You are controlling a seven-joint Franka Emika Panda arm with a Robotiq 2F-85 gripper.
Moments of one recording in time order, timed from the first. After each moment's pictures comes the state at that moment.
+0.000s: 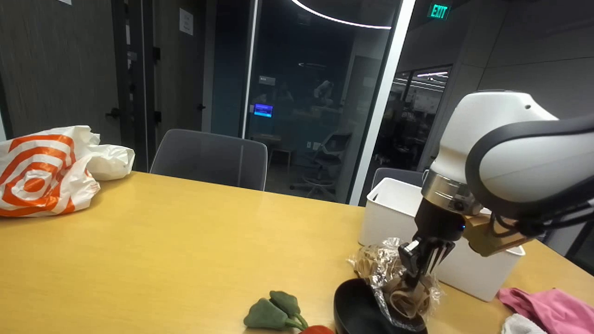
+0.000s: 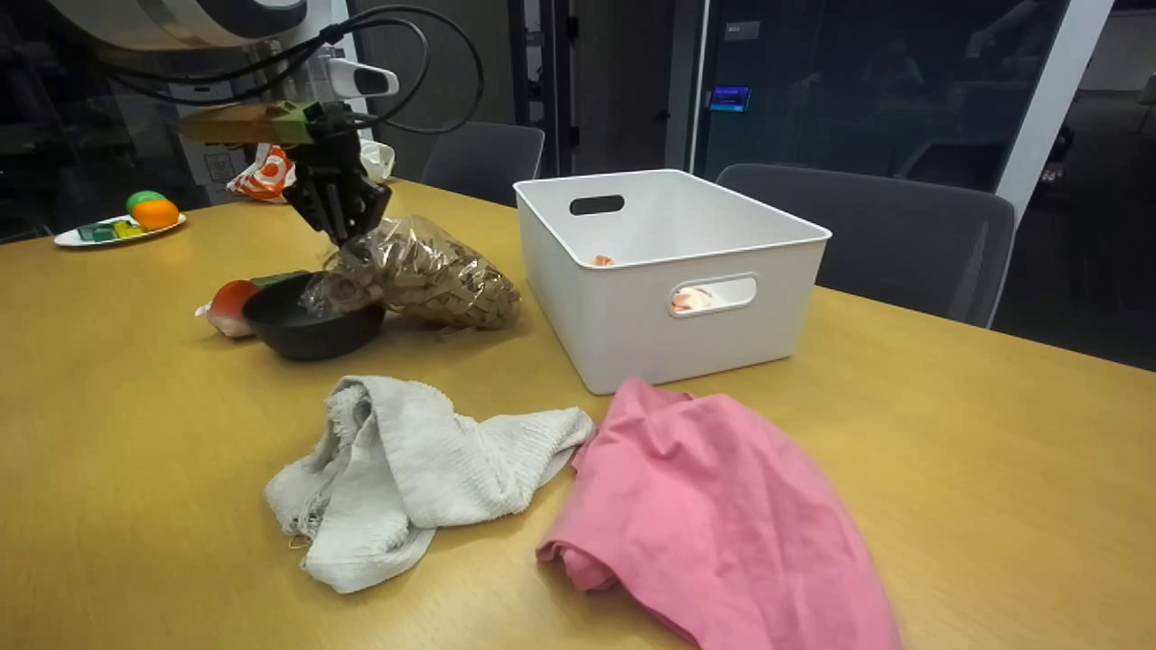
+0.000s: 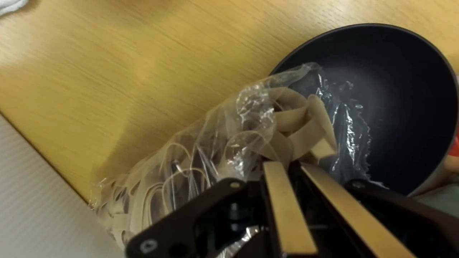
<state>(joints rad) 0.23 -0.11 0.23 -2.37 -0.02 2.31 0.09</state>
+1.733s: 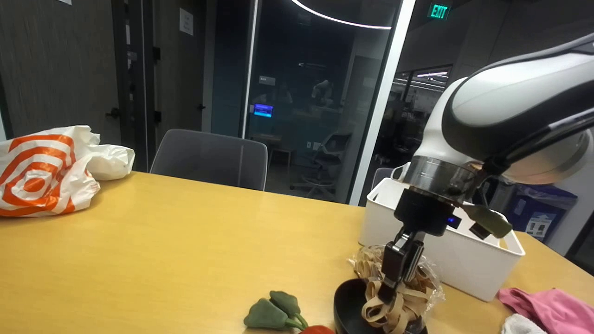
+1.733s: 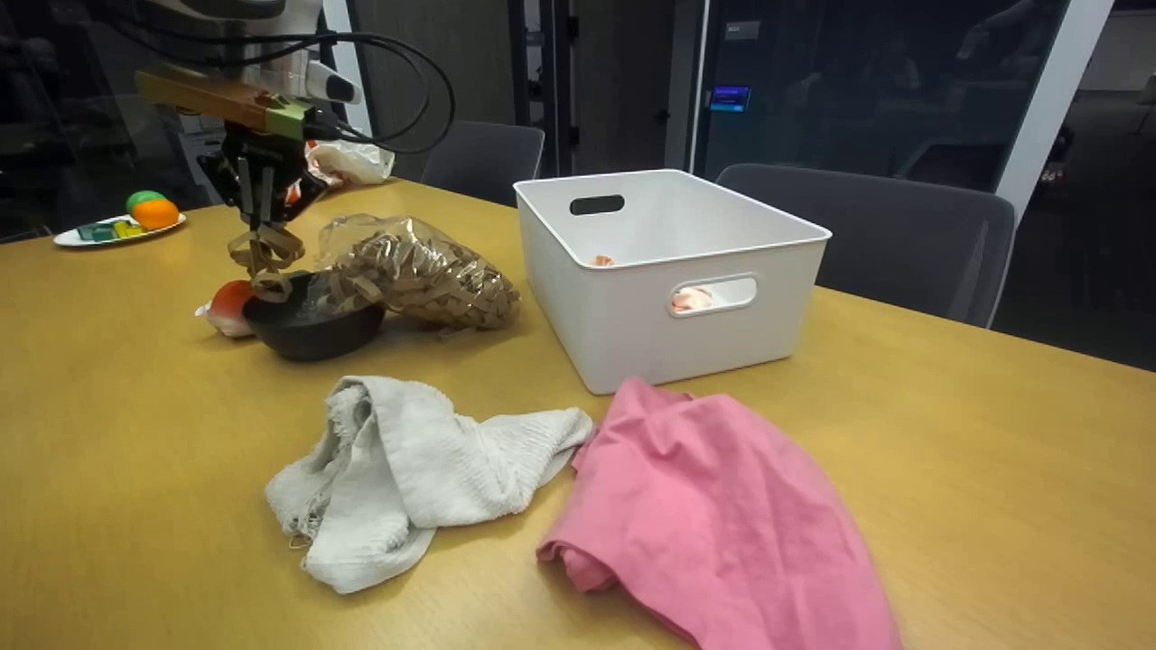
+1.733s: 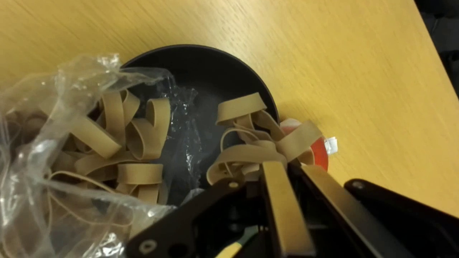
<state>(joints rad) 0.28 -0.08 0.25 -2.26 0.35 2.10 -0.36</state>
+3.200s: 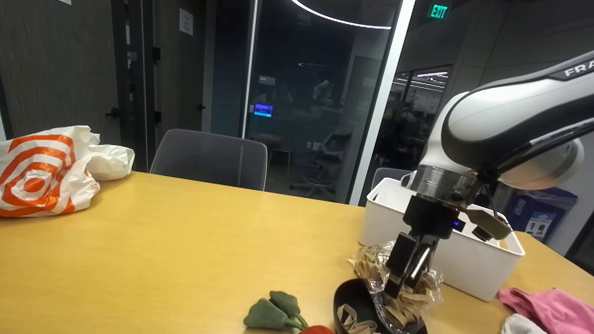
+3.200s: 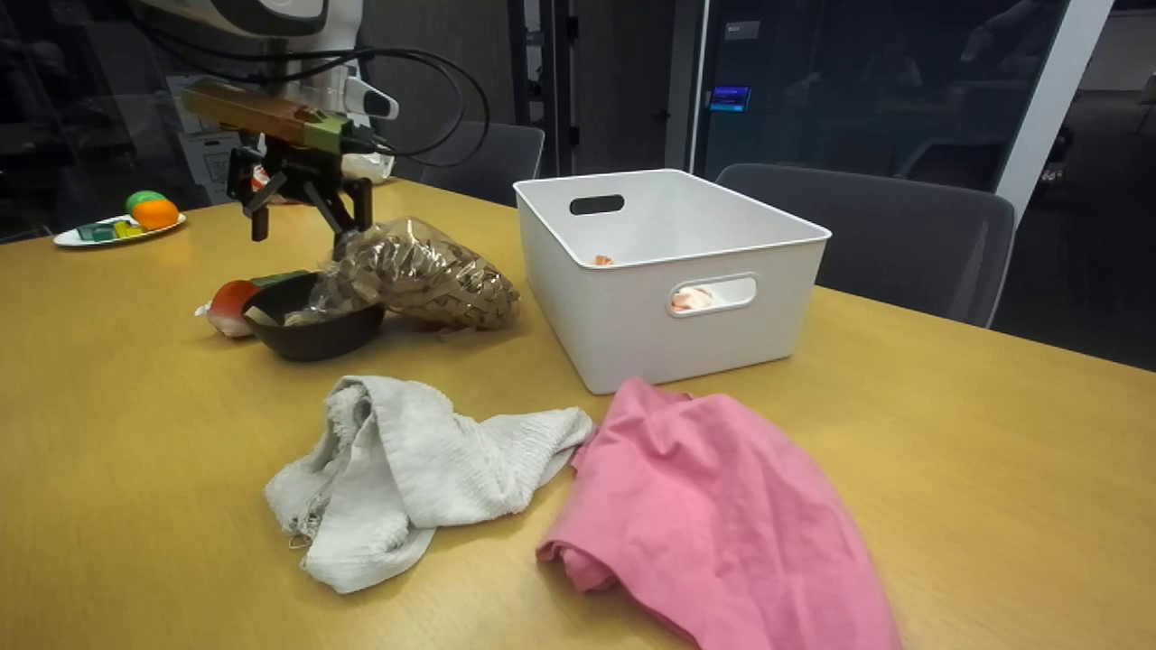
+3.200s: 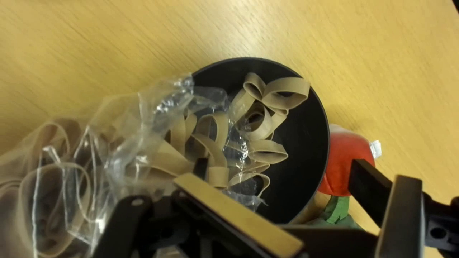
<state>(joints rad) 0.24 -0.04 0.22 -2.26 0.30 2.09 -0.35</state>
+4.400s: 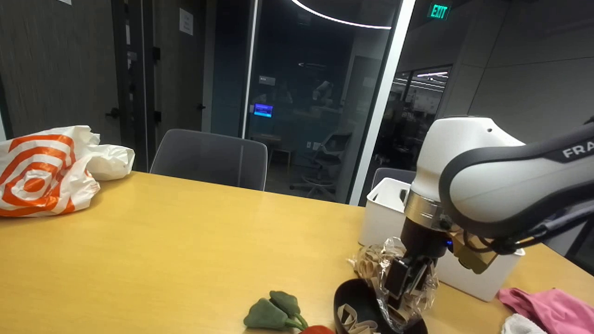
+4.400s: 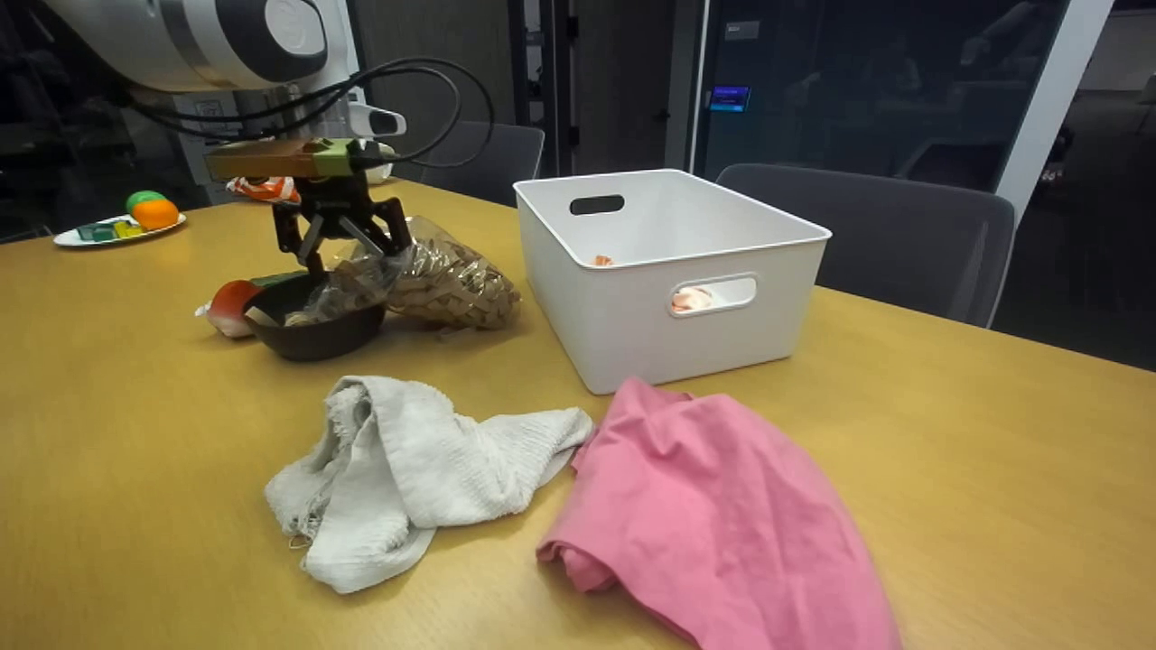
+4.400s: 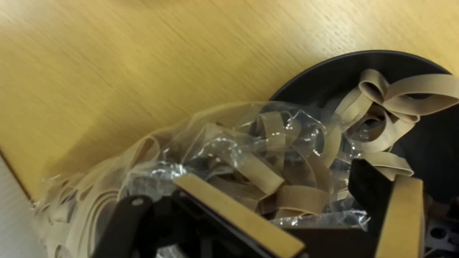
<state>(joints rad) 0.24 0.01 0.24 -2.33 -0.07 2.30 -0.07</state>
